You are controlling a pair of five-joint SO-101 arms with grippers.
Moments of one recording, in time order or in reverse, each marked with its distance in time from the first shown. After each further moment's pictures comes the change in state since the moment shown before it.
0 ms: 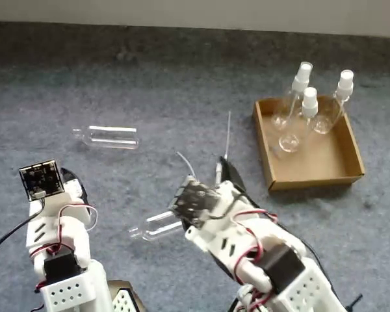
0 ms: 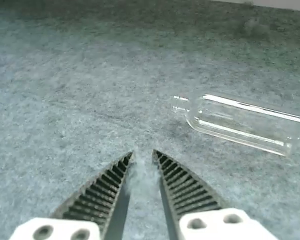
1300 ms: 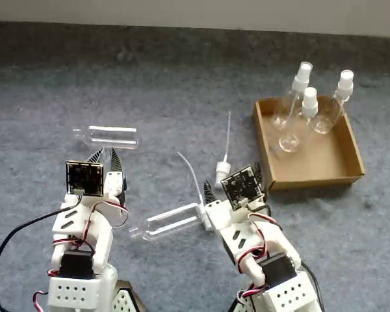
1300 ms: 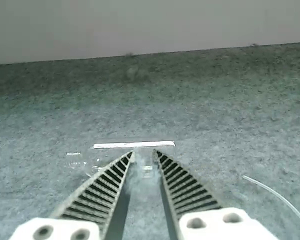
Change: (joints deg) left arm 22.2 0.0 0.0 -9.8 0.0; right arm 17.7 -24.9 34.4 -26.1 -17.5
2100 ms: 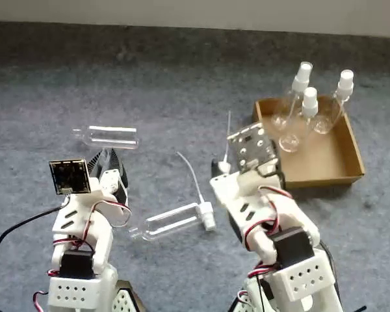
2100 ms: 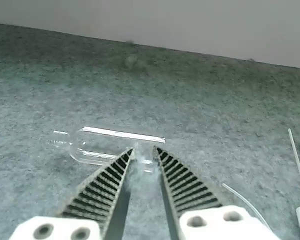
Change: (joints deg) left arm 0.0 0.0 0.0 0.1 12.4; right arm 1.1 25.2 -33.0 15.4 0.0
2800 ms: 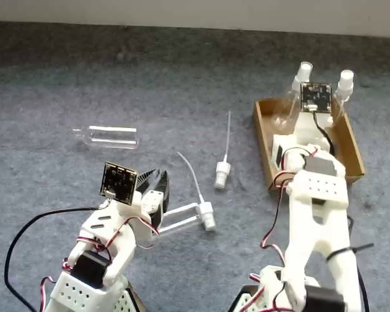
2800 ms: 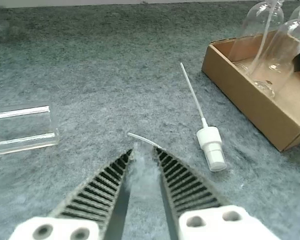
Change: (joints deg) left arm 21.4 -0.1 -0.9 7.0 0.0; right arm 32.0 42.6 -15.5 -12.7 0.0
